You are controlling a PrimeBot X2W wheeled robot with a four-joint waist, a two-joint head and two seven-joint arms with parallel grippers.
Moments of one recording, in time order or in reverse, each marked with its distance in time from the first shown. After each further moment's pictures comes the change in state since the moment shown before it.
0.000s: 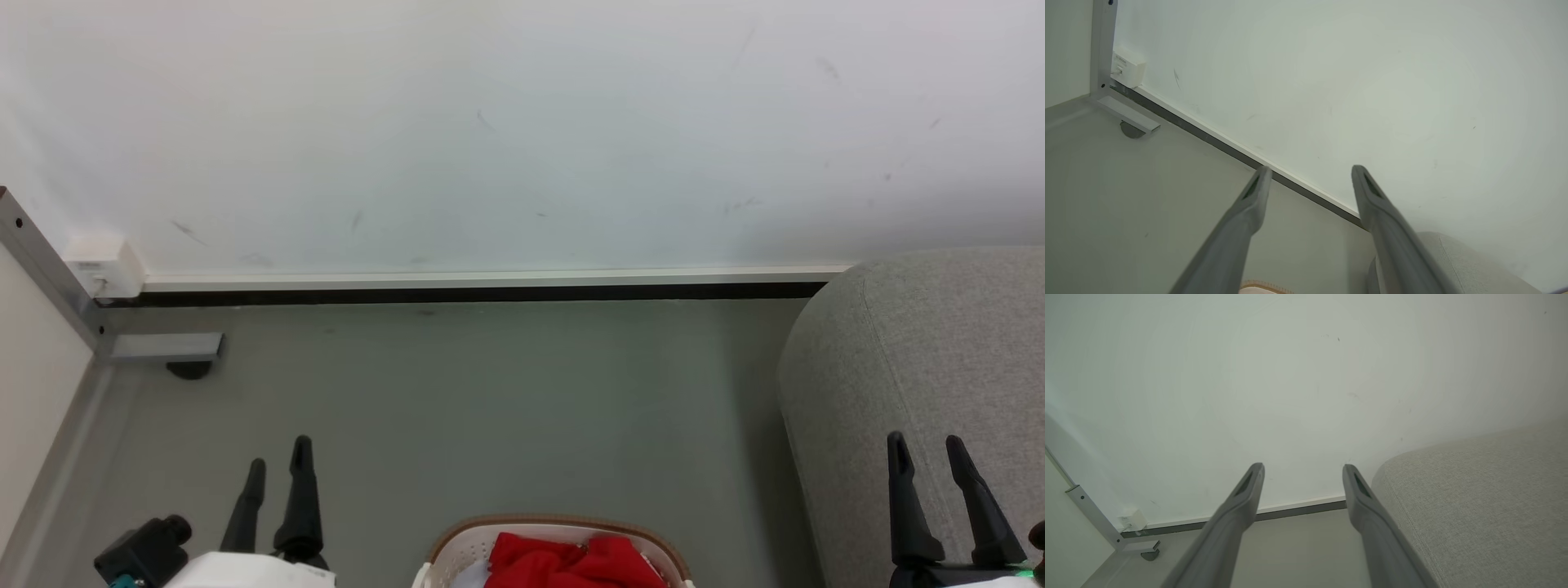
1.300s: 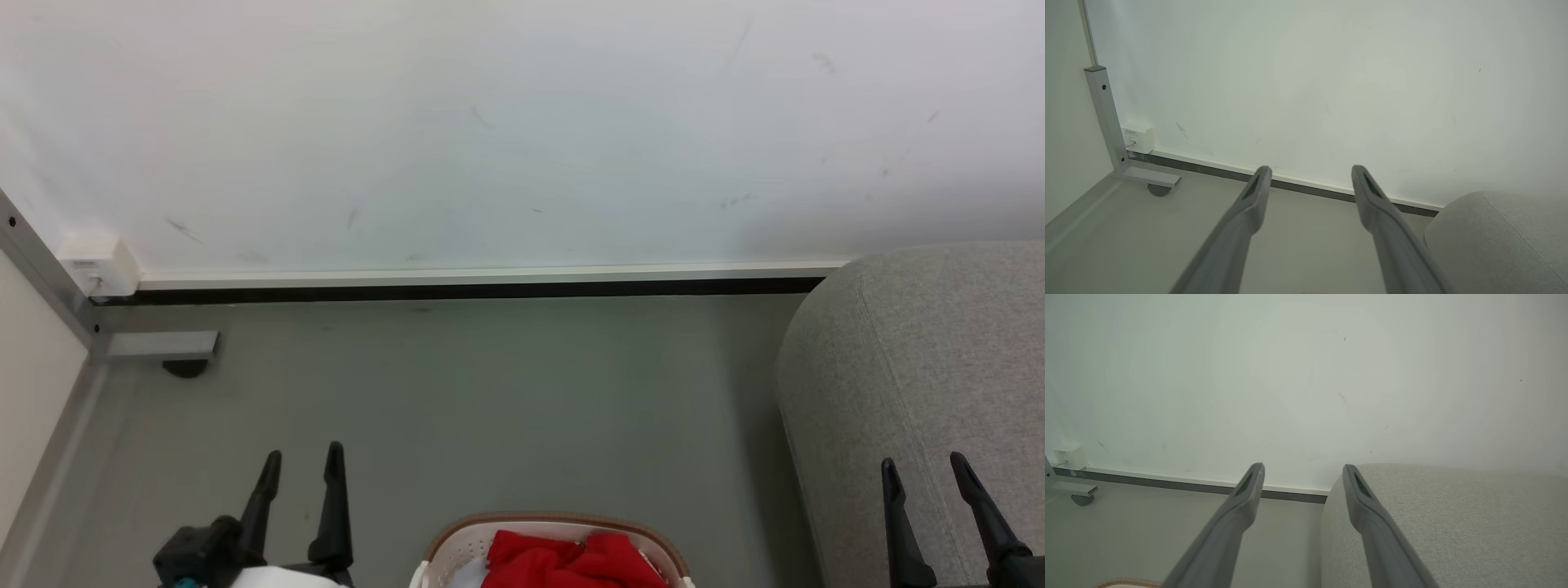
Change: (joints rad) left arm 0.012 0.002 -0.044 0.000 0.337 0.008 -0.084; right arm 0.035 0.057 -0.091 -0.001 -0.384 0.000 -0.025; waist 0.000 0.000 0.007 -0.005
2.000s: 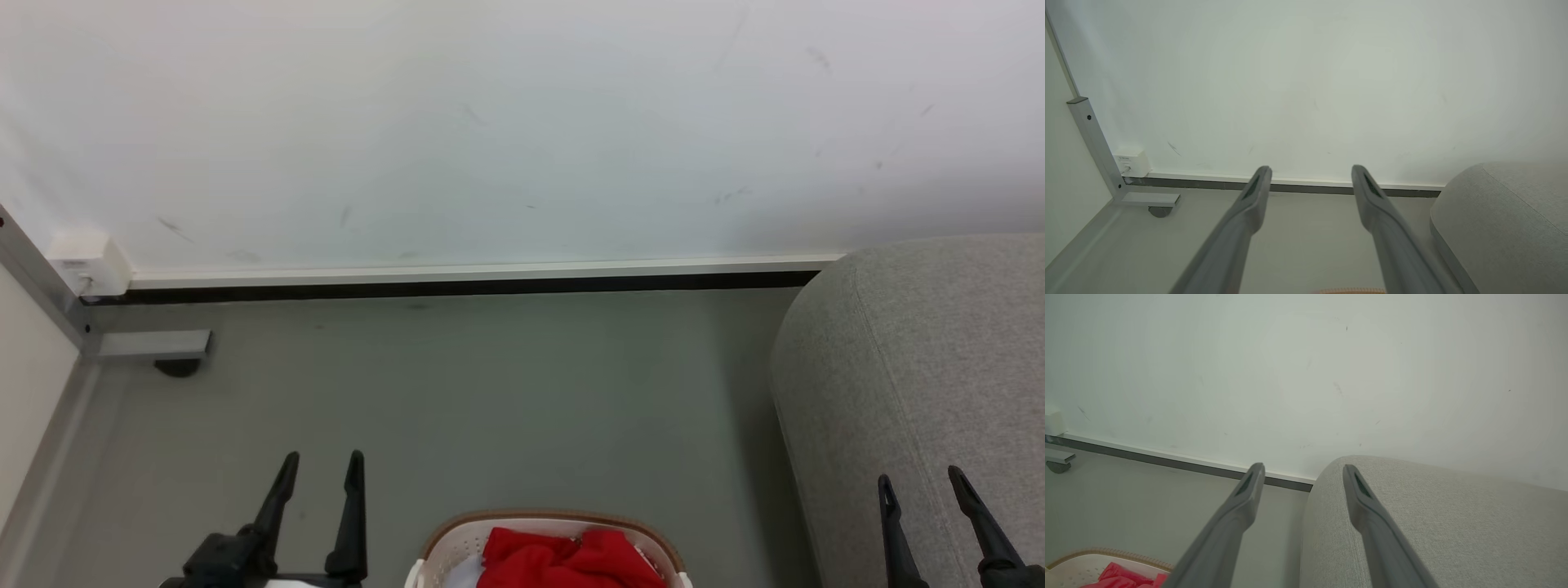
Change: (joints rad) left arm 0.013 0.001 -0.021 0.009 0.146 -0.021 -0.041; right arm 0.022 0.021 -0.036 0.013 -0.143 0.000 -0.011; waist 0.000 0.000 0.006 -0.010
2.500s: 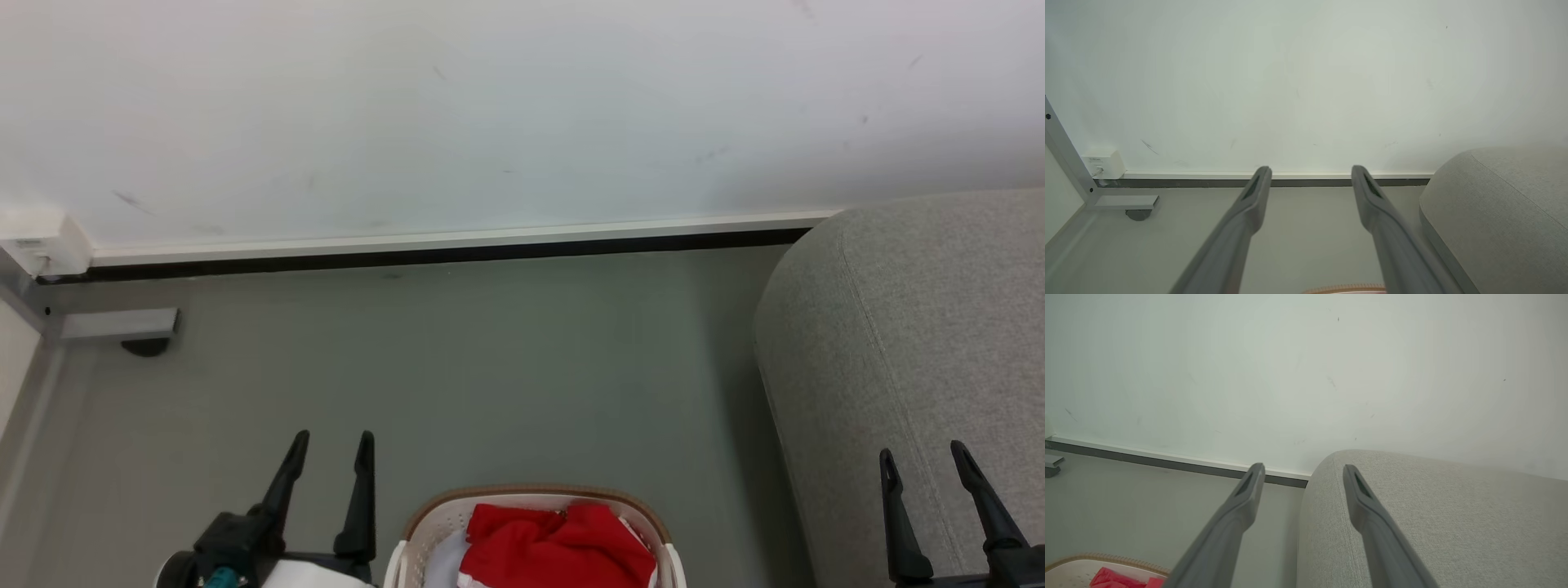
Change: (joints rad) left arm -0.029 0.001 -0.002 0.002 0.015 -0.022 0.000; right arm -0.030 0.002 0.005 -0.011 0.017 0.000 -0.002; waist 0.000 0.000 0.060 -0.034
